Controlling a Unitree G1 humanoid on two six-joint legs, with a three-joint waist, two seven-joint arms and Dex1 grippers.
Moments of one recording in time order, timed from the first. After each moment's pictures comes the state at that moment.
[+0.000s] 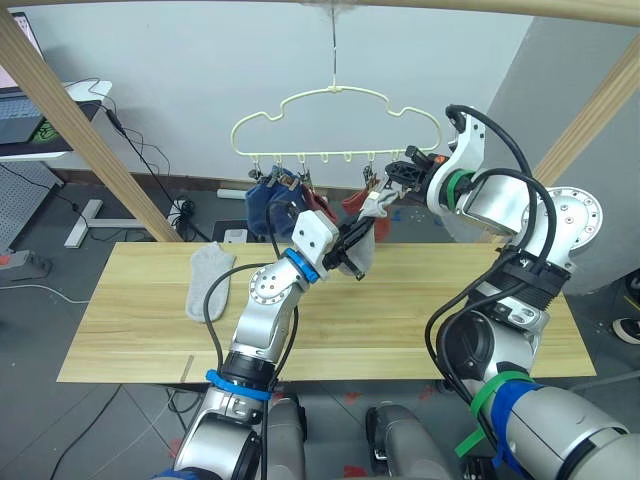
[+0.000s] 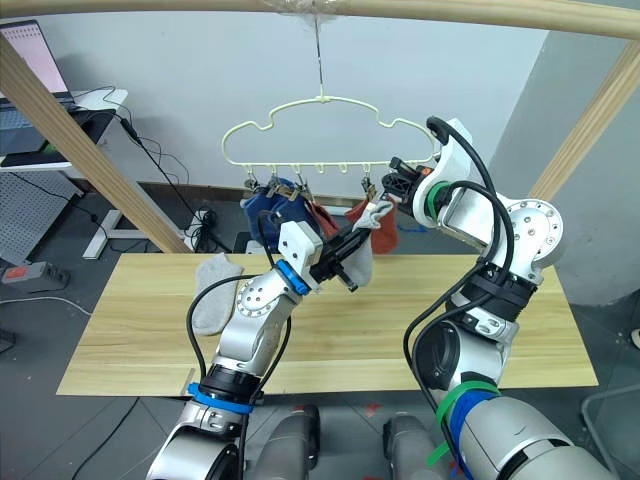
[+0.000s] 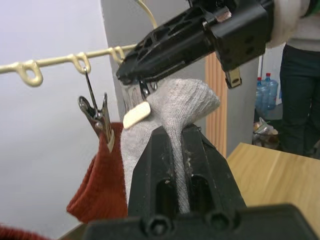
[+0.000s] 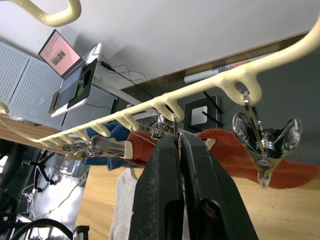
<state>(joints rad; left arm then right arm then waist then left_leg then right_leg) -0.49 0.07 -0.12 0.18 -0.22 -0.09 -0.65 -1.09 0.06 -0.70 -0.08 0.57 1.56 -0.13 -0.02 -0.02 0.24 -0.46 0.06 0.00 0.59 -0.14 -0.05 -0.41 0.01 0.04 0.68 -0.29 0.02</state>
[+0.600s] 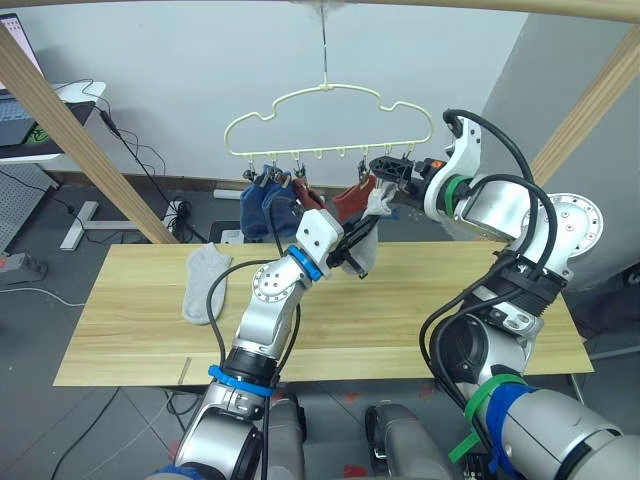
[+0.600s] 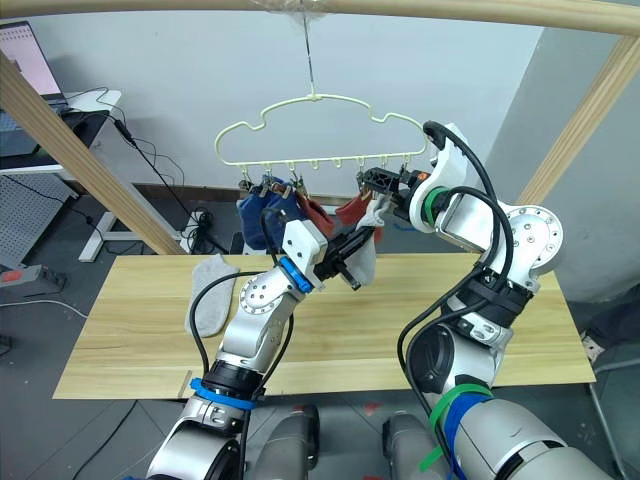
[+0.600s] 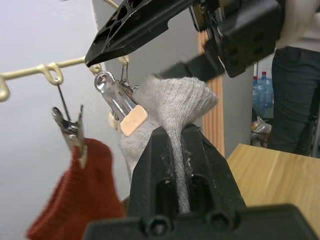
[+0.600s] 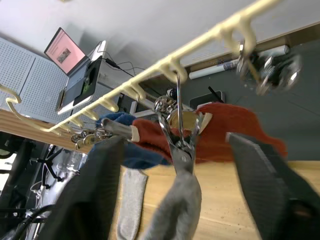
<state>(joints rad) -0.51 0.08 -0.13 0.21 -0.20 -0.12 -0.65 -1.08 0.10 -0.72 -0.15 0.57 1.61 -0.11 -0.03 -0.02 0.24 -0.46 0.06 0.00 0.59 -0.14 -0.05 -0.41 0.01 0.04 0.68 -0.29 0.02</state>
